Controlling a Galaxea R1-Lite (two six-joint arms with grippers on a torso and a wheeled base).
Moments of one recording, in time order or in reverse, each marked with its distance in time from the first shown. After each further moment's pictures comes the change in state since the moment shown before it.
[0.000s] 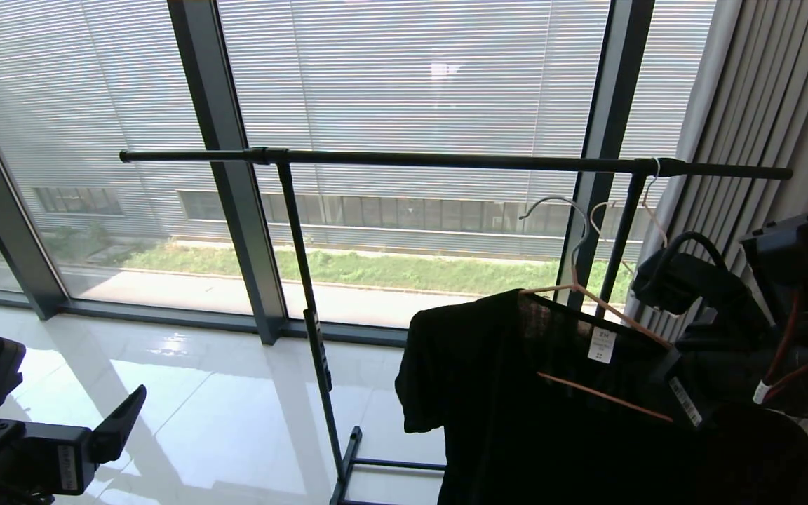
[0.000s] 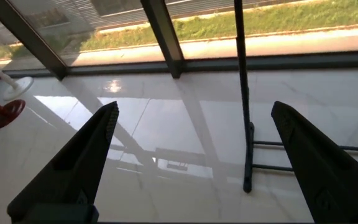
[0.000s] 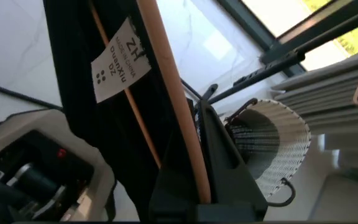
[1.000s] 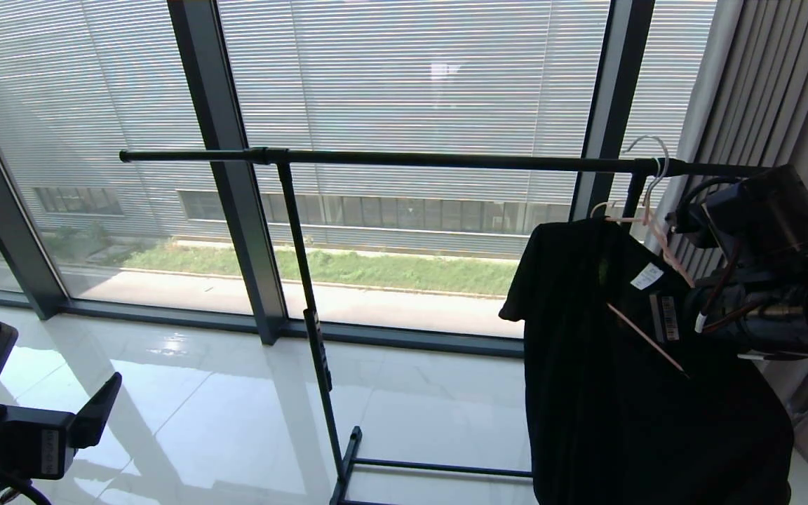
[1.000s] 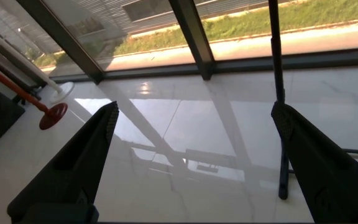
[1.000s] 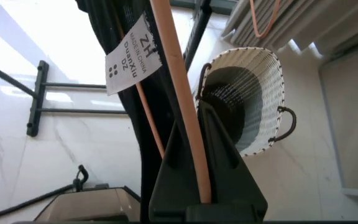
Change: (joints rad) left arm 0.038 -0.002 -0.040 0.000 0.050 0.129; right arm -0.067 0.118 -0.203 0.129 -0.387 0.476
